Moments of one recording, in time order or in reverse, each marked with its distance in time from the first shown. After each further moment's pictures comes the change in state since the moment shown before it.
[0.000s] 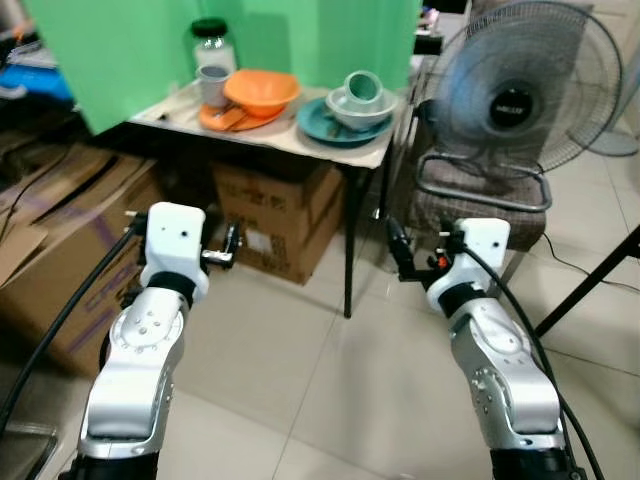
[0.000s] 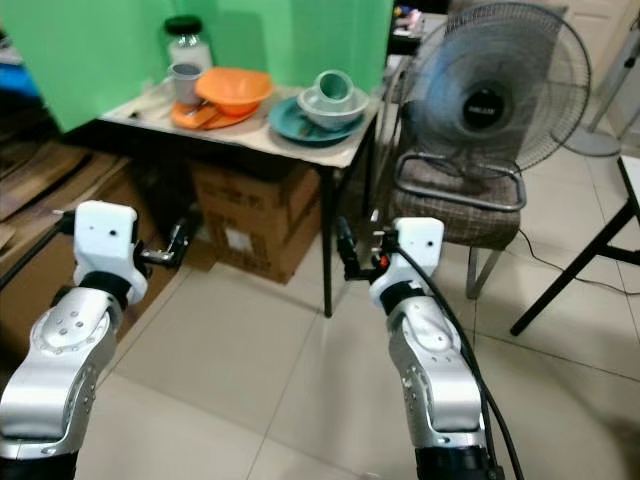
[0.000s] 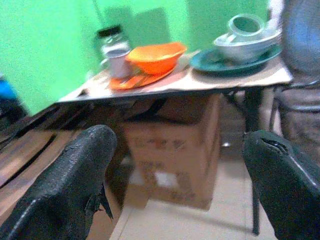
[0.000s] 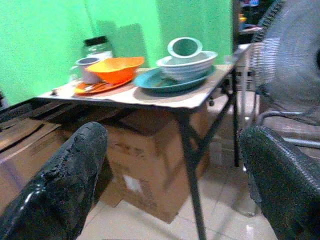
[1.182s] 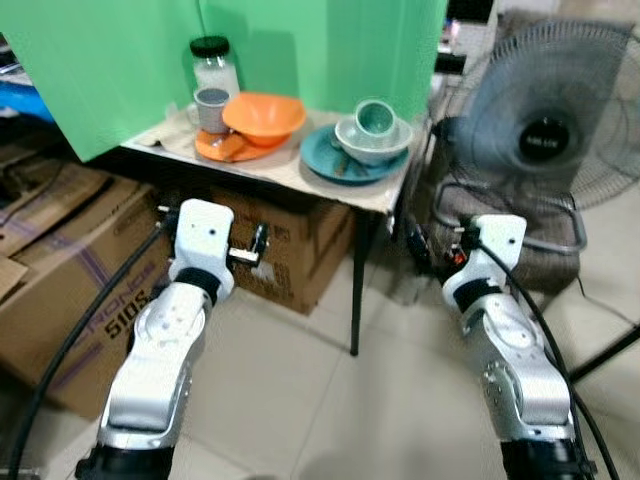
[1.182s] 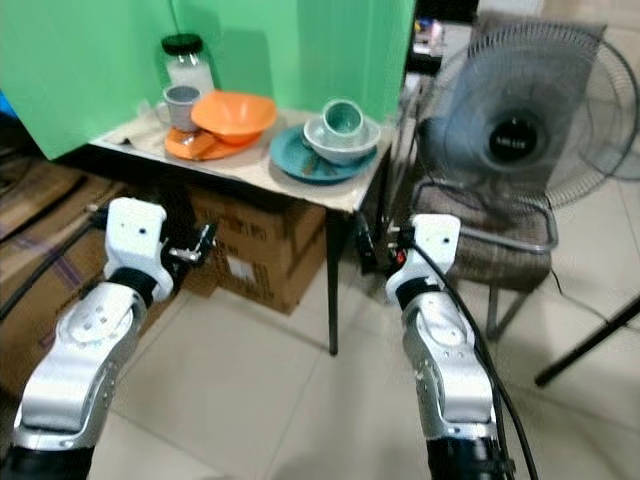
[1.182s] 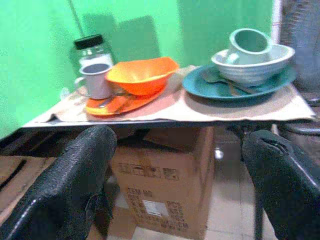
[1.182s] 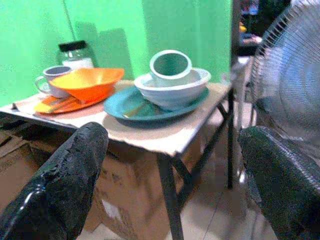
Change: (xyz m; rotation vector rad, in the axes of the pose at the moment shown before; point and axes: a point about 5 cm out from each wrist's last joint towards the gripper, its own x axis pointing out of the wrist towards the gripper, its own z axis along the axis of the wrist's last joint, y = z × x) left arm 0.006 -0.015 0.002 -0.009 -0.024 -0.078; right arm 0.007 -0.009 0.005 -0.038 -0.025 -0.021
